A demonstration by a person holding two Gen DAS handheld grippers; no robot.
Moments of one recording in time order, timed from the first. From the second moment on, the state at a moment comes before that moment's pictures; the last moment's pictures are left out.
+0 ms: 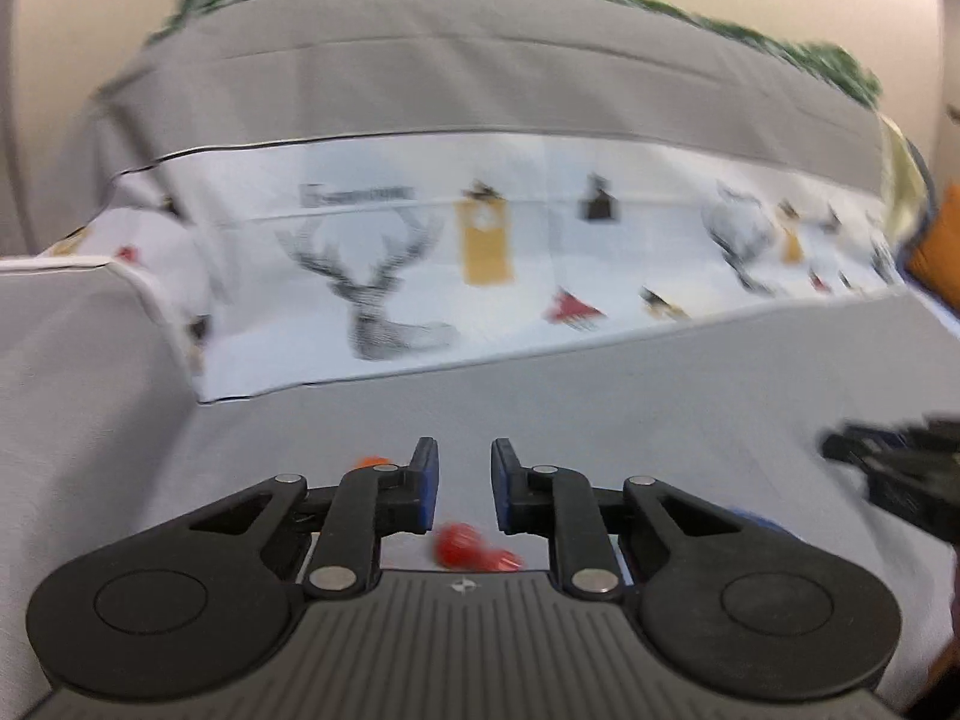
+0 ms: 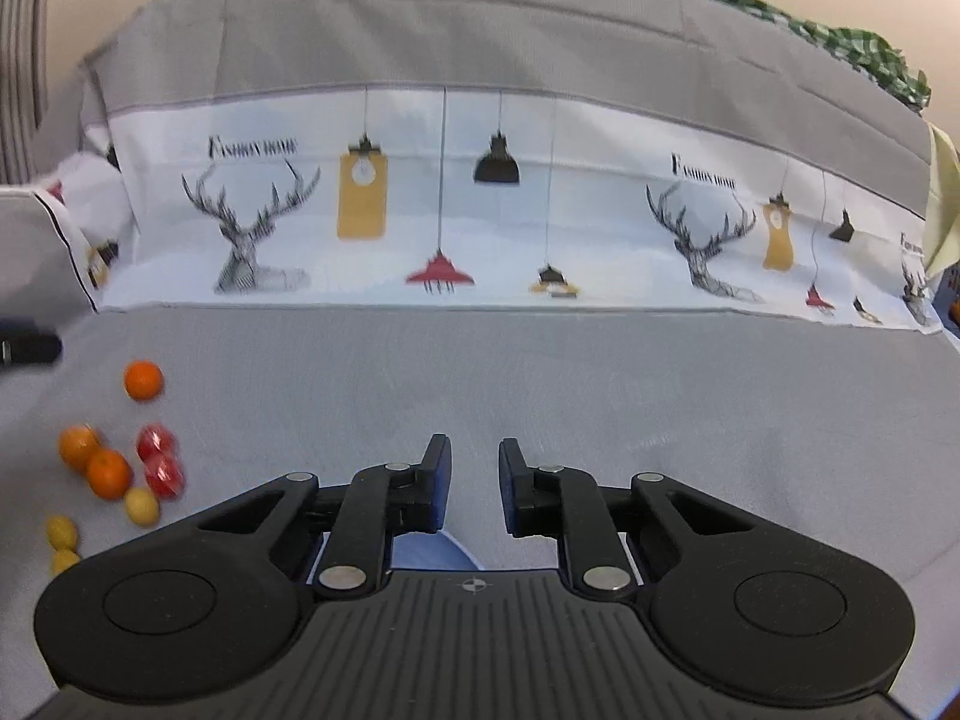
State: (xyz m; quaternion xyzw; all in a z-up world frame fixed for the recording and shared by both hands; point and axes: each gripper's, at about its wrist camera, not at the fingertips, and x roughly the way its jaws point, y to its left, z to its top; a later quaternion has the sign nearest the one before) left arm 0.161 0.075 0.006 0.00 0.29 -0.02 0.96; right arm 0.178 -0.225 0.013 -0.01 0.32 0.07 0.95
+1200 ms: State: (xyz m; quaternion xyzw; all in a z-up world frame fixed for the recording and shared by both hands) left arm 0.226 0.160 -0.086 -0.20 0.46 0.05 0.87; right arm 0.220 -0.045 -0.057 0.01 0.45 0.25 0.86
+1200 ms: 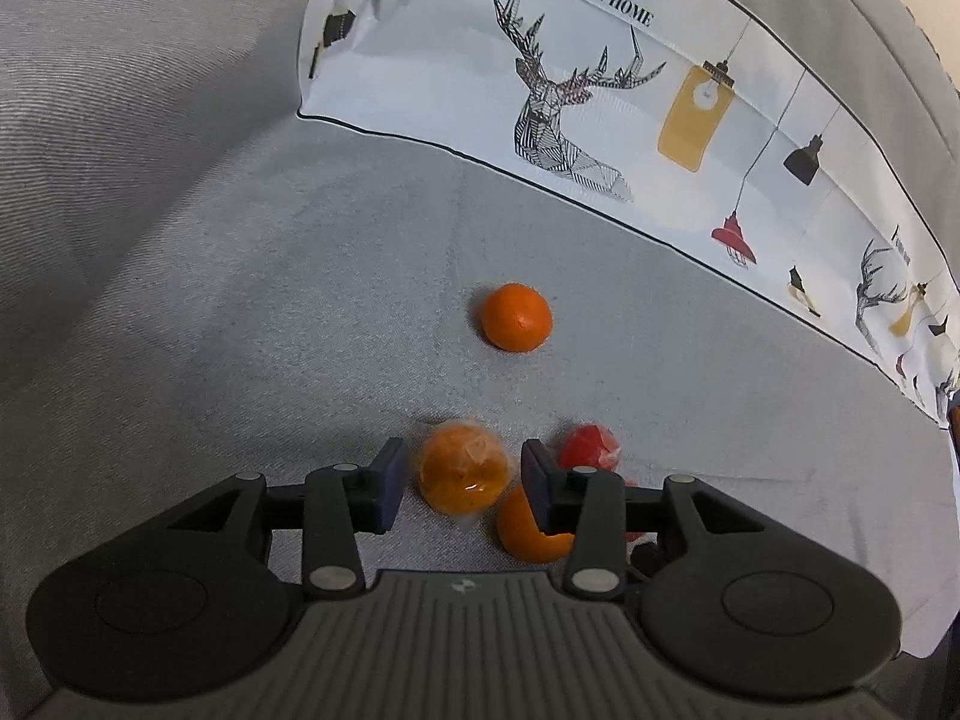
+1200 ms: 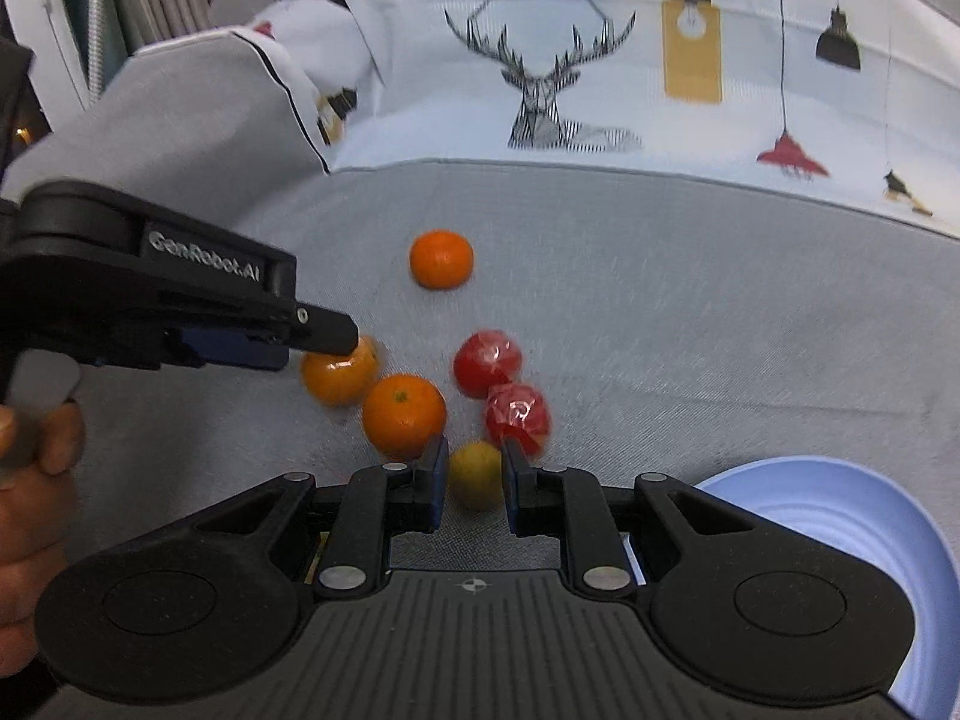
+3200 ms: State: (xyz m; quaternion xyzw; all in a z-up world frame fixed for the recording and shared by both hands) left arm 0.153 0.108 -0.012 -0.17 0.33 0.03 0.93; right arm 0.163 -0.191 0.022 0.04 0.34 0.15 0.93
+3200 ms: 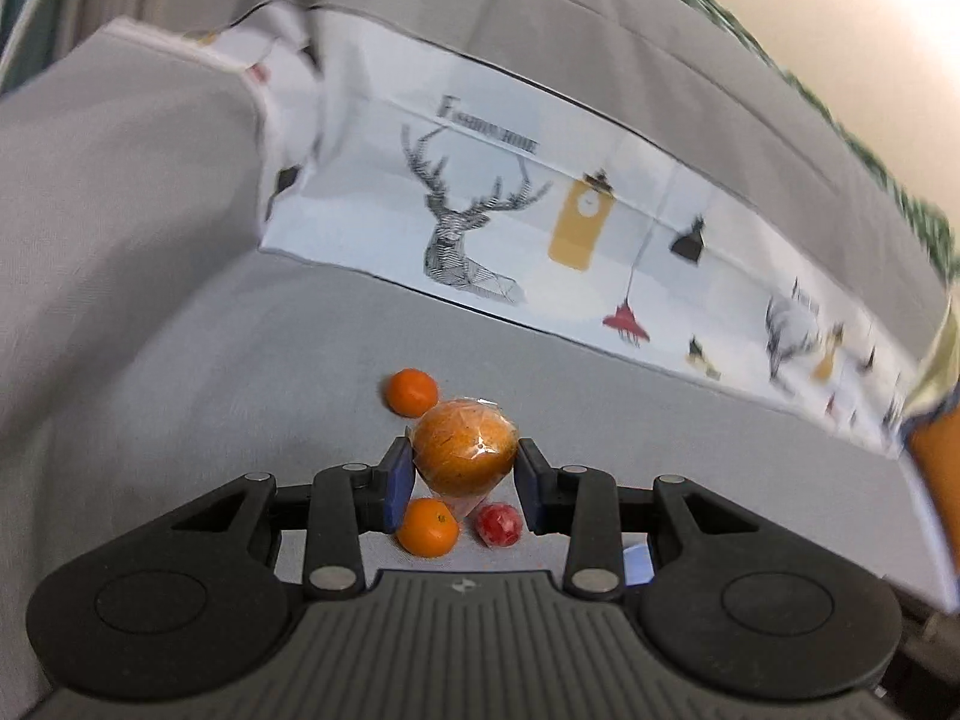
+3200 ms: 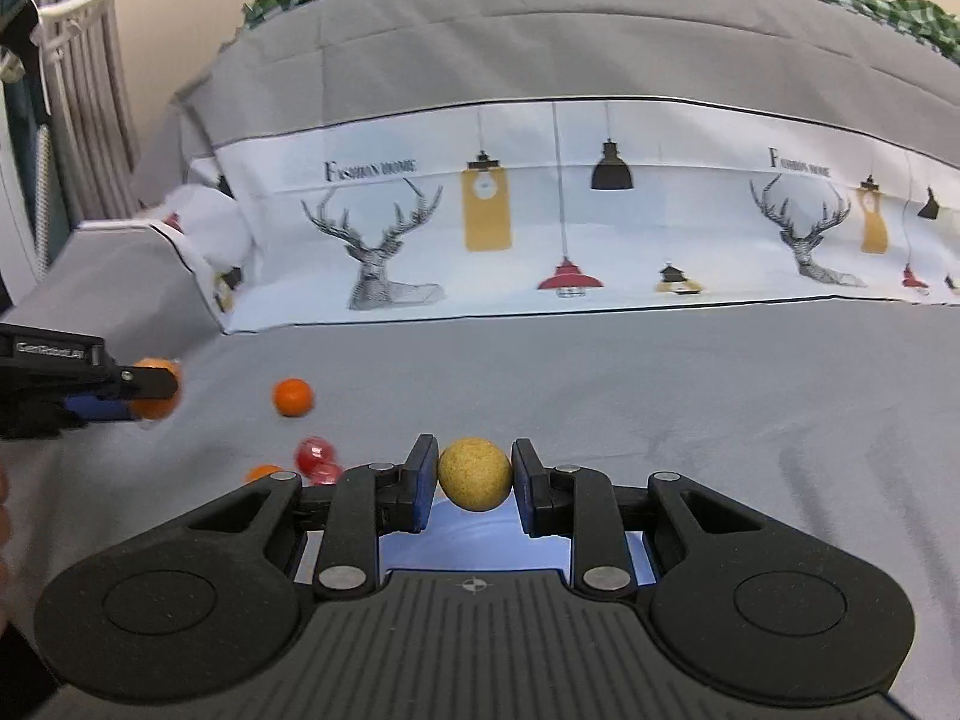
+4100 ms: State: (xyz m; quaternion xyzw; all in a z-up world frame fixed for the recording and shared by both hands) left arm 0.180 0.110 -0.042 -0.16 0.40 0.05 0.90; right arm 0.170 -0.188 0.007 0.02 0.35 0.13 0.93
